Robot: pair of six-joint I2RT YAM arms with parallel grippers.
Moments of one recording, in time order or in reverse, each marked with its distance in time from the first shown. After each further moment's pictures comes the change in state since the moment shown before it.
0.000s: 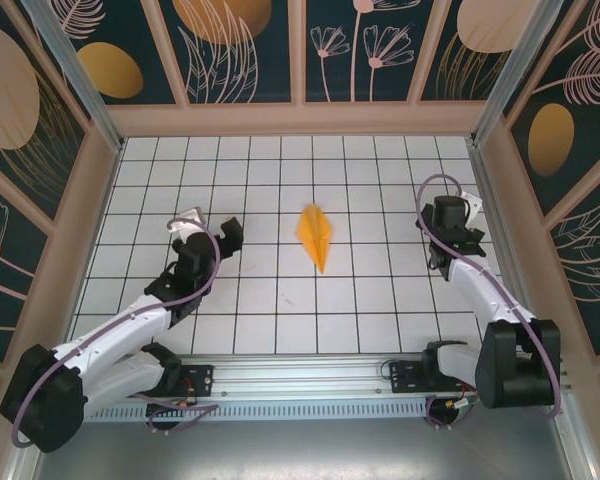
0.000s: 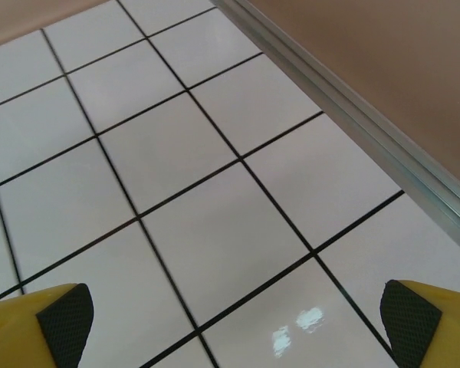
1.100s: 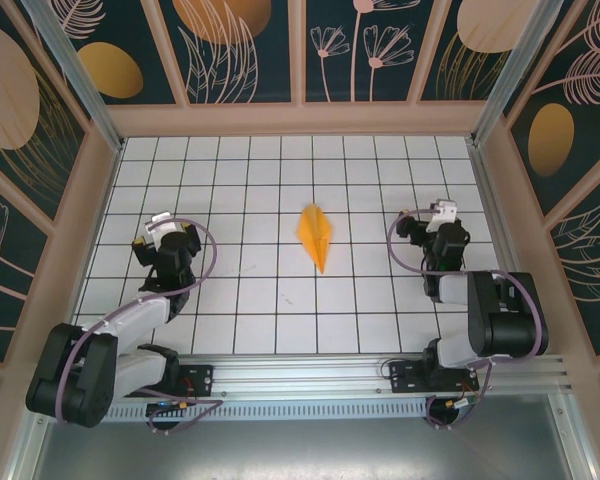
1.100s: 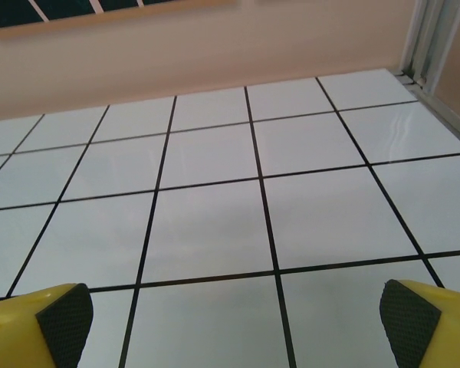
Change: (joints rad) left arm 0.329 0.180 -0.147 0.343 -0.100 0.412; right arm -0.076 0.292 -0.351 1.088 -0.461 -0.306
